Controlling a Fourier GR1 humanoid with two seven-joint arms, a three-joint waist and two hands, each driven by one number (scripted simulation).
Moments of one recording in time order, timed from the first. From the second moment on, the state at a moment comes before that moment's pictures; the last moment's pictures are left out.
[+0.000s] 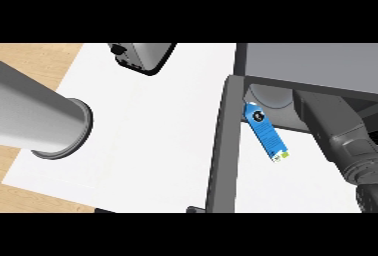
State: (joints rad) left arm 0.04 0.26 0.67 -1.99 0.89 -0.76 0.46; right arm -1.12 -0.29 -0.22 -0.06 0.12 -0.42 -0.62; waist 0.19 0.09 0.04
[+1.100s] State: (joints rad) left arm 0.12 0.10 0.59 -1.97 0.77 -0.89 0.41; right arm -1.12 -0.24 -0.23 -0.06 0.10 -0.42 -0.64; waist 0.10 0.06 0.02
